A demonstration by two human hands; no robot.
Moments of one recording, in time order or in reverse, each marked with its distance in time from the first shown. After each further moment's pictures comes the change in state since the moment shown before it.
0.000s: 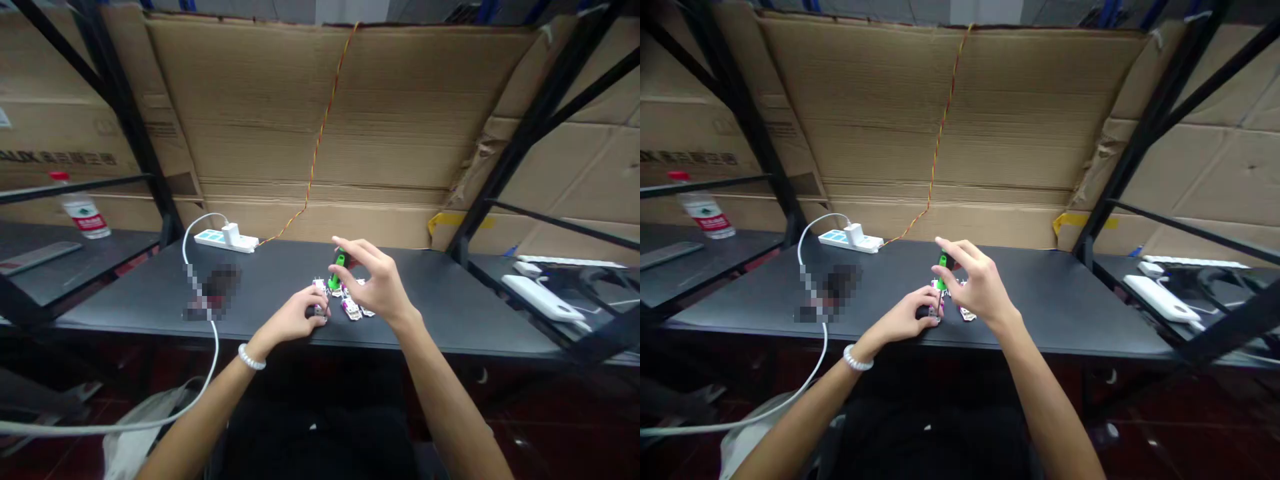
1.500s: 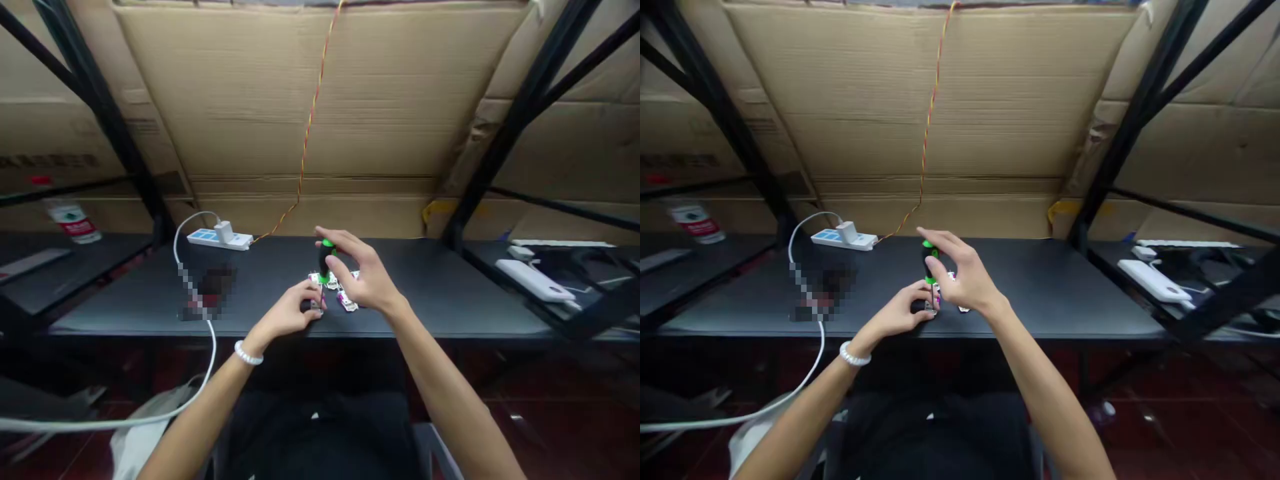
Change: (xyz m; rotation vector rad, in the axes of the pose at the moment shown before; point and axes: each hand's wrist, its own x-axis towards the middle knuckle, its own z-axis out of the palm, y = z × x) left_hand 0.000 0.005 -0.002 0.038 0.014 0.004; right_hand 0.007 -0.004 0.002 0.194 -0.033 0.023
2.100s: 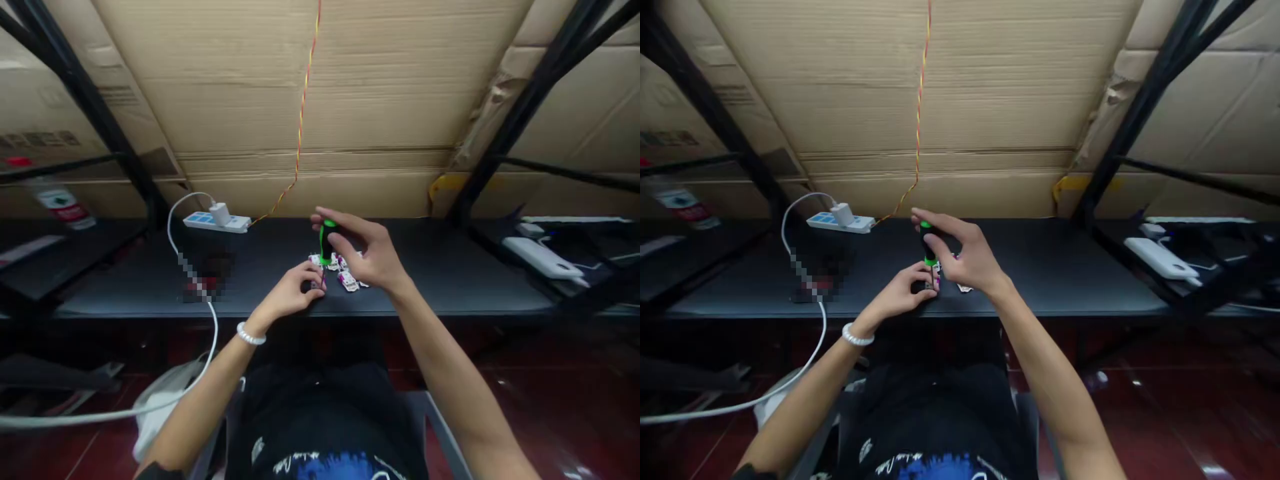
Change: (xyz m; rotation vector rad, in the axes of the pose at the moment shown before) left_hand 0.000 0.001 0.001 0.020 0.010 0.014; right_hand -0.003 -0.003 0.000 0.090 0.016 0.028
